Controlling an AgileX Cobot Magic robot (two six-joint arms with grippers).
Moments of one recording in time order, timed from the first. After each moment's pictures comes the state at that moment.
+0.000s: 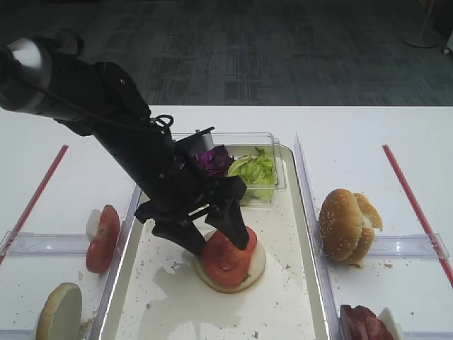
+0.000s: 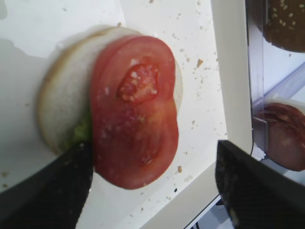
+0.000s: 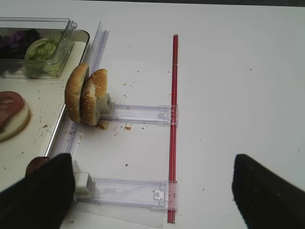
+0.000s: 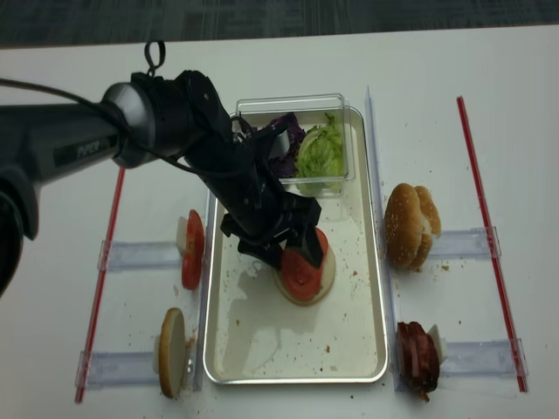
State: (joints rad) left arm -0.48 1.94 -1.23 -0.76 0.98 0.31; right arm -0.03 -0.02 -0.48 0.14 1.13 -0.10
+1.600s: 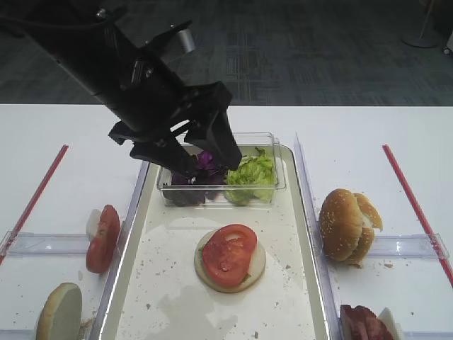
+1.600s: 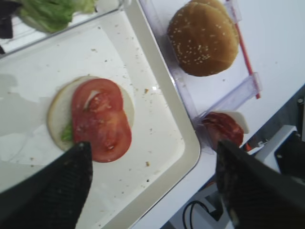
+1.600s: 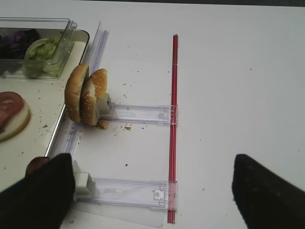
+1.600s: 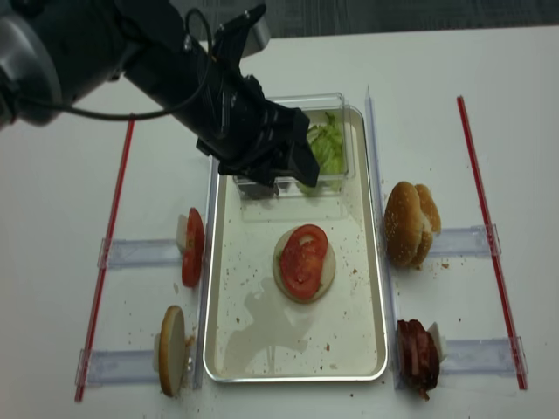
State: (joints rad) left arm -0.44 1.68 -1.32 -0.67 1.06 0.21; right arm -0.03 -0.02 -0.48 0.14 1.13 -0.10
